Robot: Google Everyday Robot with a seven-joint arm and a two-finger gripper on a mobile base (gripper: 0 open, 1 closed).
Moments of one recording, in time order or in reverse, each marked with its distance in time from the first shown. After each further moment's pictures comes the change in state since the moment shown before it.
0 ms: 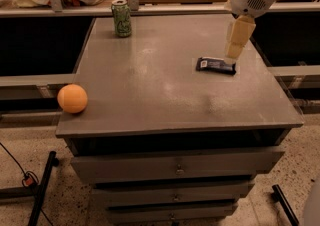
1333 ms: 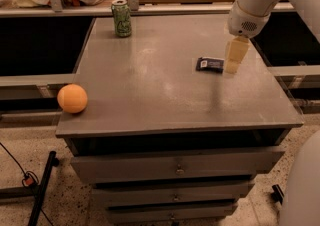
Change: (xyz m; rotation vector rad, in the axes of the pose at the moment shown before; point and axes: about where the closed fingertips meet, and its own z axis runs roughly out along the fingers) arm 0.026 -0.003 0.066 -0.076 0.028 0.043
